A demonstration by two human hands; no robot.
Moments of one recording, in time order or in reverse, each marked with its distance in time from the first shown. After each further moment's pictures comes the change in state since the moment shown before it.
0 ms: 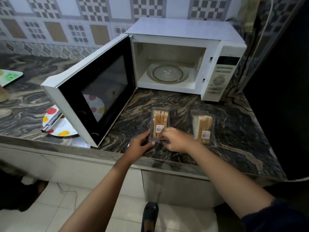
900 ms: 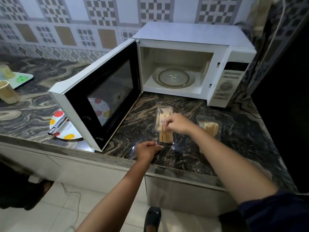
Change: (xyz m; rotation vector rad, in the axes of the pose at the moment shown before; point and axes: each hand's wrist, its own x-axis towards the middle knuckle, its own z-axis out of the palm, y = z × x) left_hand 0.015 0.026 0.035 -0.400 0.441 -0.494; right_hand 0.033 -0.011 -0.063 0.448 0.058 0.227
